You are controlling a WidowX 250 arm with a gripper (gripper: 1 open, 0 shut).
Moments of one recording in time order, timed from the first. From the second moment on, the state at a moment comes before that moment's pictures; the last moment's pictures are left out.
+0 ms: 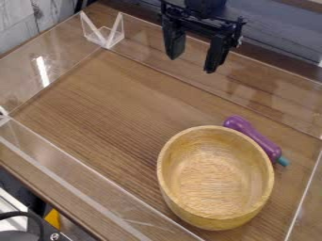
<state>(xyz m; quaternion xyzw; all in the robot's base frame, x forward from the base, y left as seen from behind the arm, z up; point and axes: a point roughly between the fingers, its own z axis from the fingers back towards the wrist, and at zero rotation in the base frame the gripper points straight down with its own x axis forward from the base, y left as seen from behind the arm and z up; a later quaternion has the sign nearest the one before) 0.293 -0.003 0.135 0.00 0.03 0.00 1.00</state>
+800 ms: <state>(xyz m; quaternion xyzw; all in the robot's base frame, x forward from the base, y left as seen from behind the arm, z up) 0.304 0.046 0.111 -0.02 -0.01 0.04 1.00</state>
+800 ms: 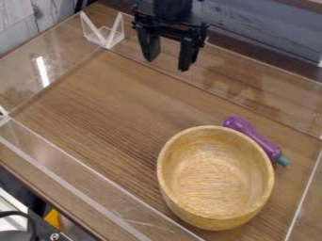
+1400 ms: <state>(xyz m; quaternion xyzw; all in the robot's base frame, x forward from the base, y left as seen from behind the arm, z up) 0.314 0.055 0.119 -0.01 -0.07 0.04 1.00</state>
